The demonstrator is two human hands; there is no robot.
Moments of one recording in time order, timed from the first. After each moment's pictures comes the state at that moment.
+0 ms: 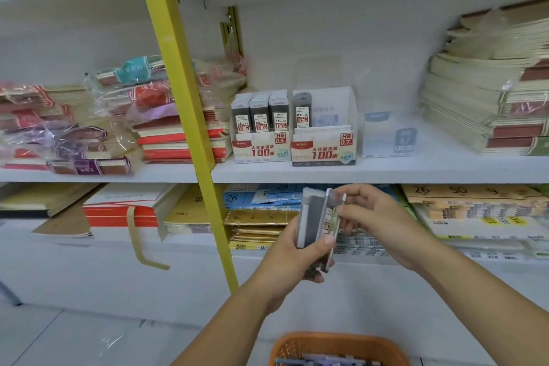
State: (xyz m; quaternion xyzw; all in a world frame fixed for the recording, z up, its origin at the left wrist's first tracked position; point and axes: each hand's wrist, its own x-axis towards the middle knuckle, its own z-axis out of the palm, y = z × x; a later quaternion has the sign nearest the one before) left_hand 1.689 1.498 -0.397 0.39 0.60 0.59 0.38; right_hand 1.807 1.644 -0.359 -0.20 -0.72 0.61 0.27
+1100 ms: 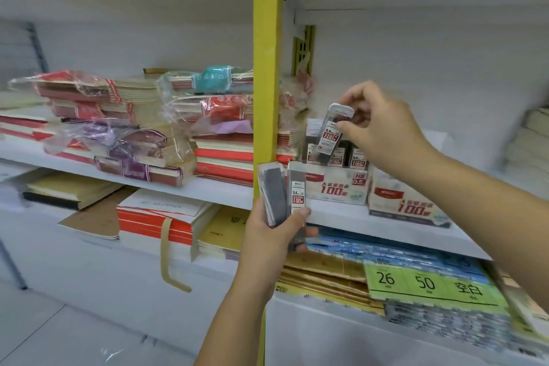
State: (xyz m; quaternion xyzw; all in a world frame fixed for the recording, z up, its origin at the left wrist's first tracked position) left_hand 1.579 1.466 -0.341 0.28 0.53 0.78 0.18; right_hand 1.653 1.621 -0.194 -0.08 -0.88 0.21 0.42
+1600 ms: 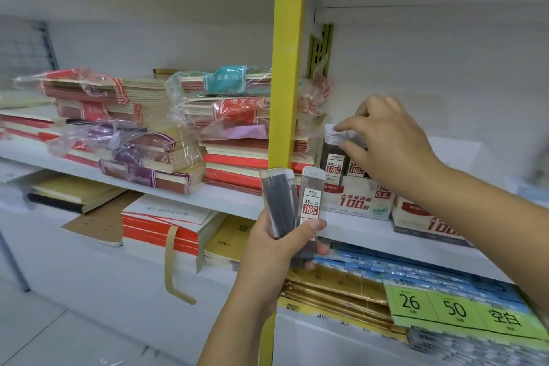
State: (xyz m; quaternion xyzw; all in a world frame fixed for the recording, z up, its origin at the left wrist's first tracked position) left_hand 1.558 1.459 -0.341 0.28 0.52 0.77 0.23; right_hand 1.619 1.631 -0.208 -0.11 -0.92 -0.08 0.38
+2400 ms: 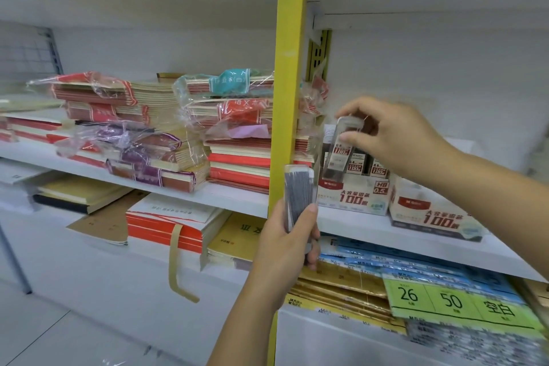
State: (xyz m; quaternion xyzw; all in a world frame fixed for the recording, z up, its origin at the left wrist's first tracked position) left_hand 1.566 1.462 -0.339 0.34 0.57 0.73 0.17; right_hand 1.638 1.621 -0.191 -0.02 -0.93 0.09 0.36
